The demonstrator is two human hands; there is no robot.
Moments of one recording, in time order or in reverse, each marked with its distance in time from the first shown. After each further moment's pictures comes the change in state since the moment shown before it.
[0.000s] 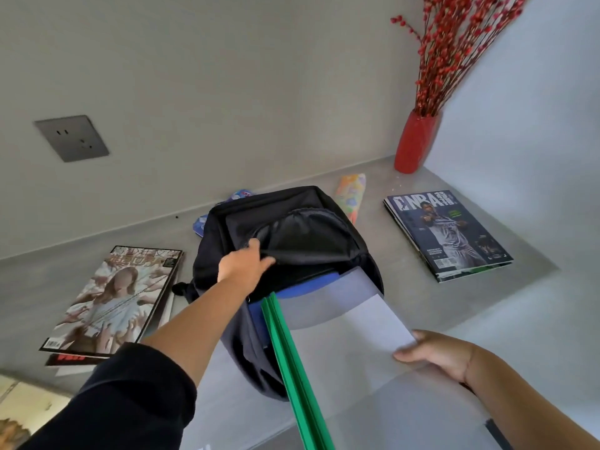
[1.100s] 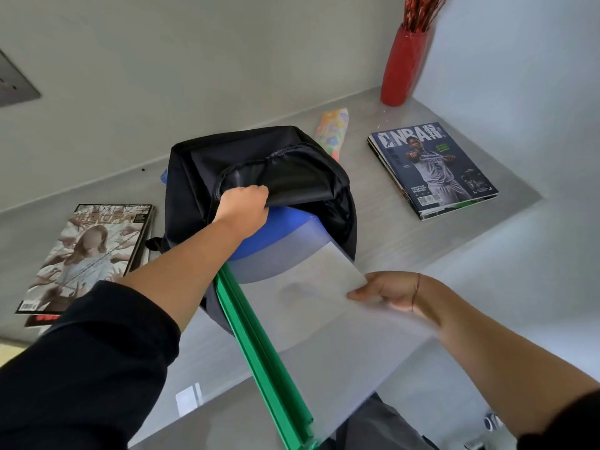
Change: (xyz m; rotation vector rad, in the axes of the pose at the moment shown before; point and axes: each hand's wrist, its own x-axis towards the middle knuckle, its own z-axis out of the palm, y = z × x) left_hand 0.004 0.049 -0.001 0.249 0.097 0.353; right_hand 0.038 0.005 0.013 -0.002 -0.191 0.144
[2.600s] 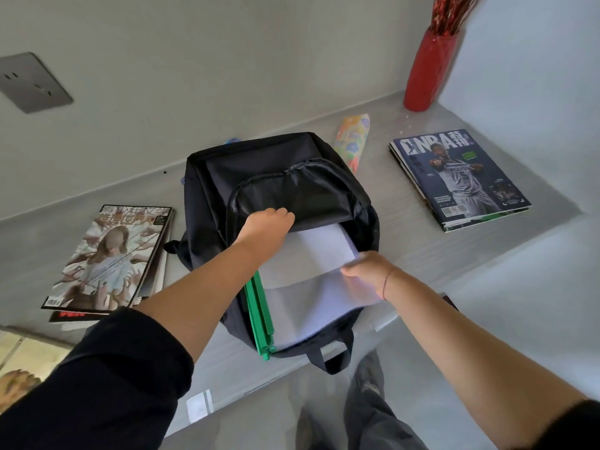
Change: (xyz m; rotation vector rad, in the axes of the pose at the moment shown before) left_hand -0.017 0.012 0.019 0.176 -0.109 0.121; right_hand 0.043 -0.054 0.036 -0.223 0.589 -0.148
